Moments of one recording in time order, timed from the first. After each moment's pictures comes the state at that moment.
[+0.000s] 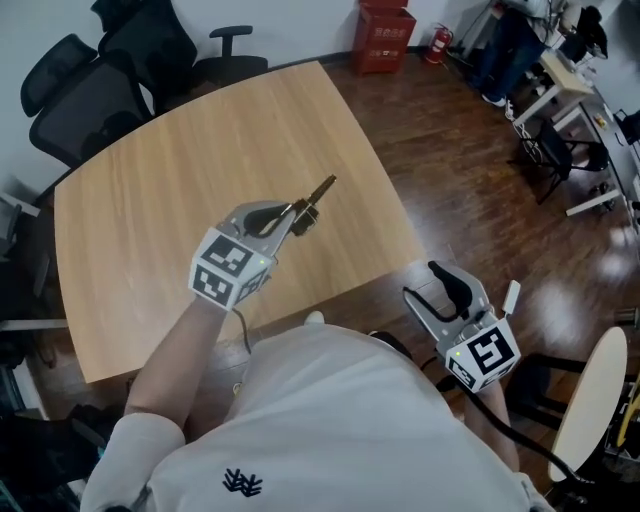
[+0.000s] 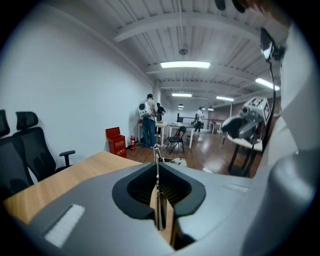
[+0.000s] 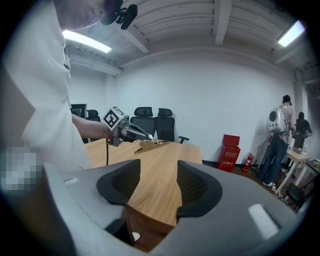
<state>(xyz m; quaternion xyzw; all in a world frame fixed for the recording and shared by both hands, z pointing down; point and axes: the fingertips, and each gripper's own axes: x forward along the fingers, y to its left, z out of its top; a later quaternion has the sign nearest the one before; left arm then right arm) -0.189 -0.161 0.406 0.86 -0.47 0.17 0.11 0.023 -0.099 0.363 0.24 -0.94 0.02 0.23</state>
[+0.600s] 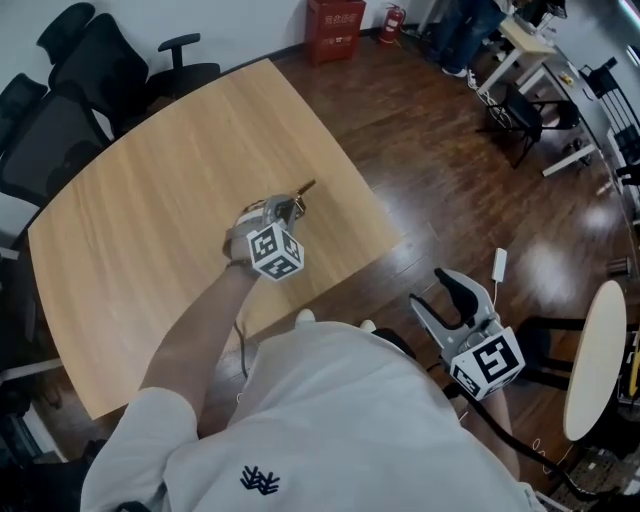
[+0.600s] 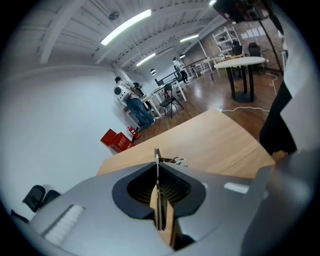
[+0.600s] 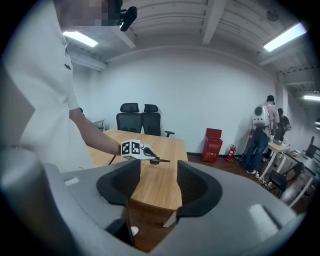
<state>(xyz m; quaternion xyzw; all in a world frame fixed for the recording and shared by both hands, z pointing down) -0.143 -0.251 0.575 0.78 -0.42 0.44 -0.12 0.070 -0.079 0.364 0.32 -0.91 0.05 0.25</state>
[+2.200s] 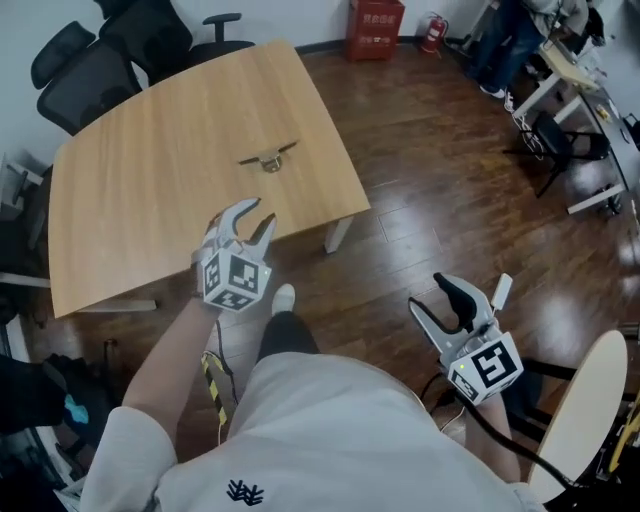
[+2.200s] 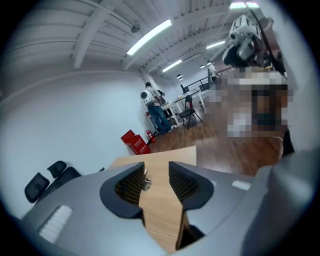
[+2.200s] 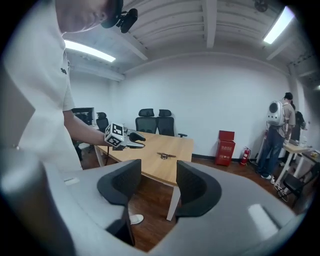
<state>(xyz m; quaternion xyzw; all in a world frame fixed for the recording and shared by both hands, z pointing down) -0.072 -0.101 0.485 0.74 -0.56 0.35 -0.07 0.211 -0.048 0.388 0.21 -0.96 0.03 0.21</state>
